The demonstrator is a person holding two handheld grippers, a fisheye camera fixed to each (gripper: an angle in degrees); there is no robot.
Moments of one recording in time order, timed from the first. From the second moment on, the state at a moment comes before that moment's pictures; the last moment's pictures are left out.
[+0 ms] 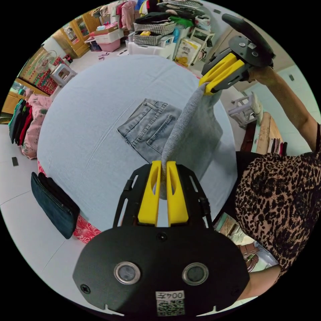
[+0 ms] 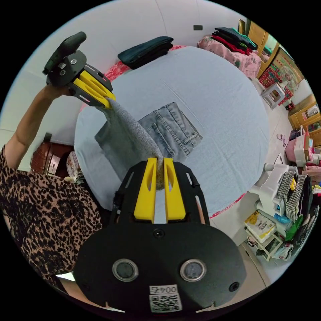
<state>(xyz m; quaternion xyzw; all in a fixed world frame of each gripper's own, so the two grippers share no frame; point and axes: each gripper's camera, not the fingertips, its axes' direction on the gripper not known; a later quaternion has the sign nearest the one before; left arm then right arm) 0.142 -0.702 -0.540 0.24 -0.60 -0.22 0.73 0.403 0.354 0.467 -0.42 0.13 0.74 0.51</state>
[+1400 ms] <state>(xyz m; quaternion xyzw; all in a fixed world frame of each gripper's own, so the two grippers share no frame) 0.040 -0.520 -0.697 0.47 -0.47 -0.31 0.68 0.350 0.502 0.500 -0.41 0.06 0.81 0.42</state>
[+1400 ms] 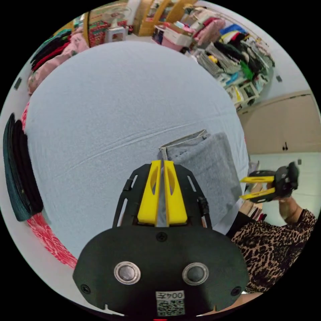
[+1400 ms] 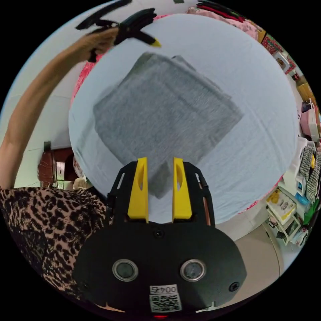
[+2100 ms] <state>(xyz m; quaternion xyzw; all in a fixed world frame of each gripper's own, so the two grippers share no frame) -0.018 -0.339 -0.336 0.69 -0.34 -0.20 0.60 0.313 0.554 0.527 -0.54 0.02 0.74 0.40</state>
